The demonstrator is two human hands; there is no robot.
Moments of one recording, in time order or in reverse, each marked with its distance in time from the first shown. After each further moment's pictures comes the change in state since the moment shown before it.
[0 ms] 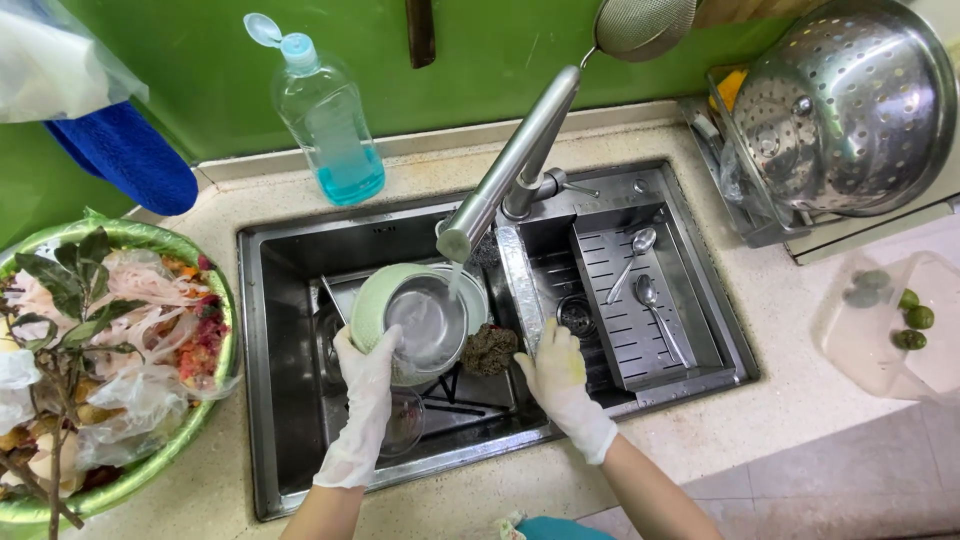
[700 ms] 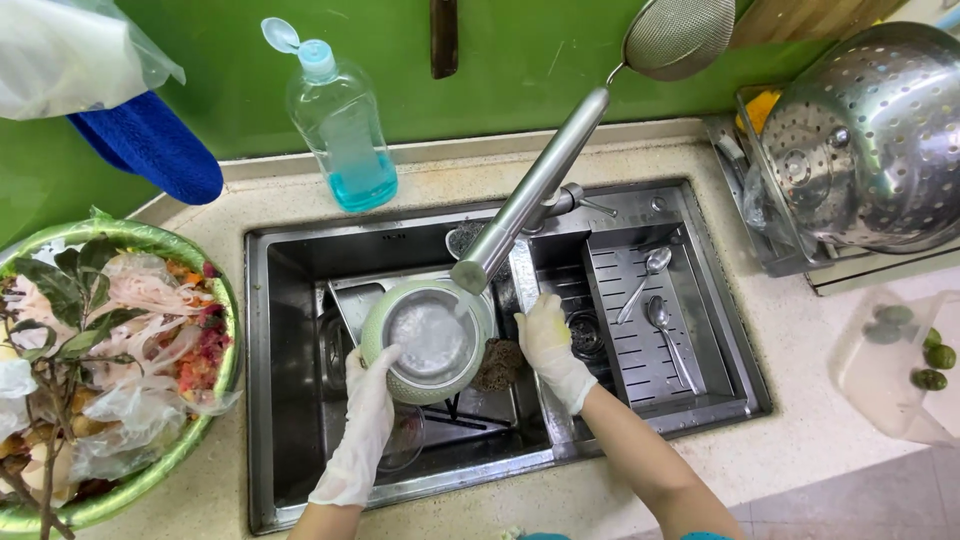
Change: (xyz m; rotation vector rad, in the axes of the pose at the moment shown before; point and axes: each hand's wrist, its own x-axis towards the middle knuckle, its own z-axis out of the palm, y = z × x) left_hand 0.013 -0.031 -0.005 -0.341 -0.043 -0.269; right_hand 0.108 0.020 0.059 -0.005 0.111 -0.076
